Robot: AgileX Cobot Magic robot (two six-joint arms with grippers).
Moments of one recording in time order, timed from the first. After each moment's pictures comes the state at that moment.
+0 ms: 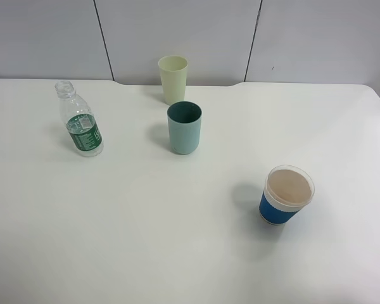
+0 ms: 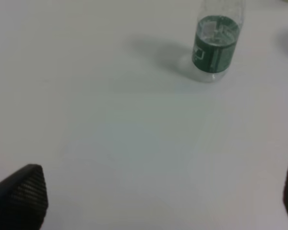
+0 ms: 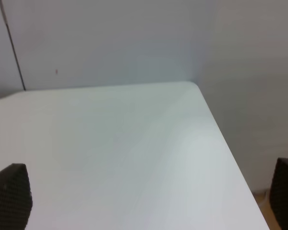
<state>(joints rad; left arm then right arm) 0.03 -0.01 -0.50 -0.02 1.06 0.02 -0.02 0.23 -0.56 -0.26 0.69 0.14</state>
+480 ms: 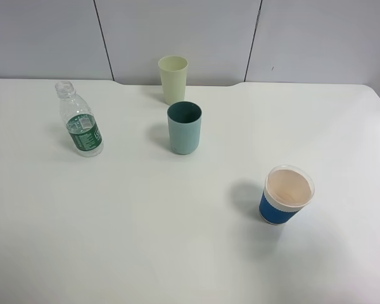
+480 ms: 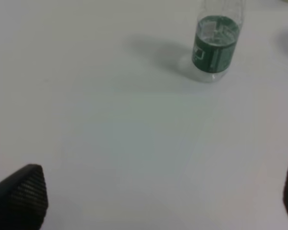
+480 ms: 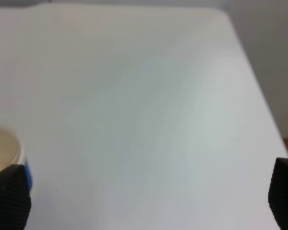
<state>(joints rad) 0.03 -0.01 -0.50 -0.02 1.06 0.02 -0.02 0.00 -0.55 -0.06 1.10 -0.10</state>
